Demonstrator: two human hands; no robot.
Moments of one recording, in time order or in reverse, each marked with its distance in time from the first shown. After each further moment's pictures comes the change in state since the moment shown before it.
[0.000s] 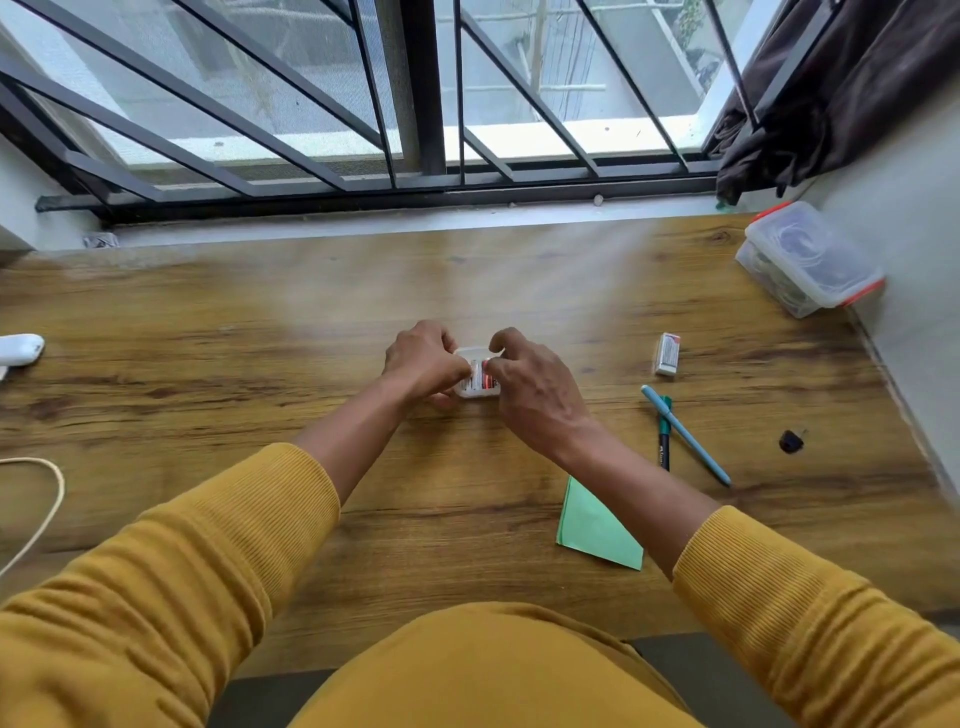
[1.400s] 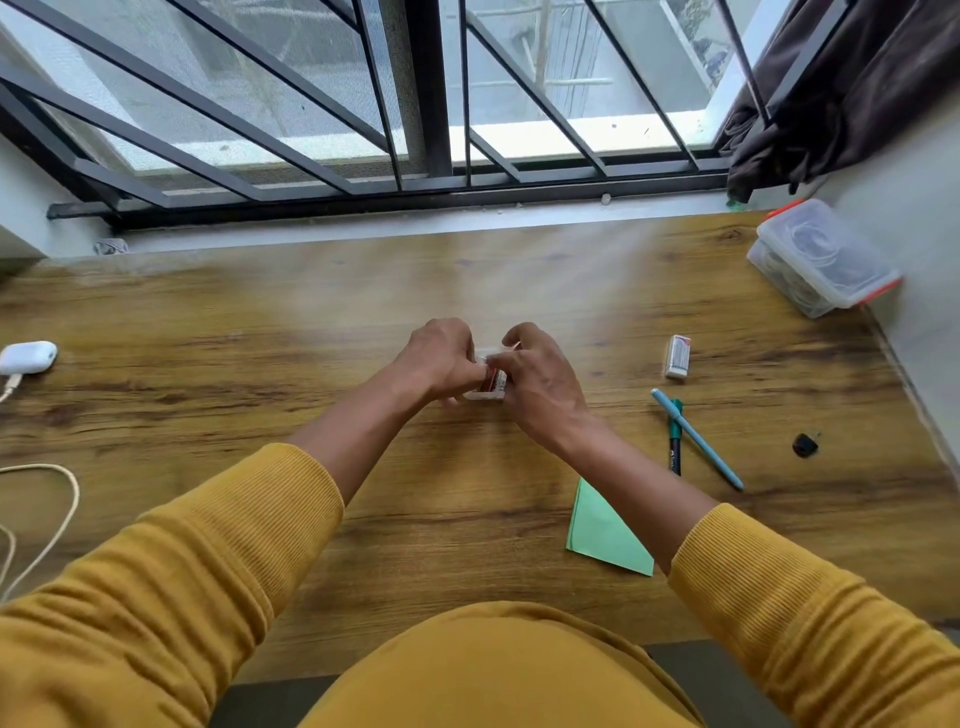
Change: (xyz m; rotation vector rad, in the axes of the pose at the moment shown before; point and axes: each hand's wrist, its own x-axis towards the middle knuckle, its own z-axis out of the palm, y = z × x) left_hand 0.002 0.025 -0.009 0.519 -0.119 0.248; right_hand 0.014 0.000 0.006 0.176 -0.012 0.150
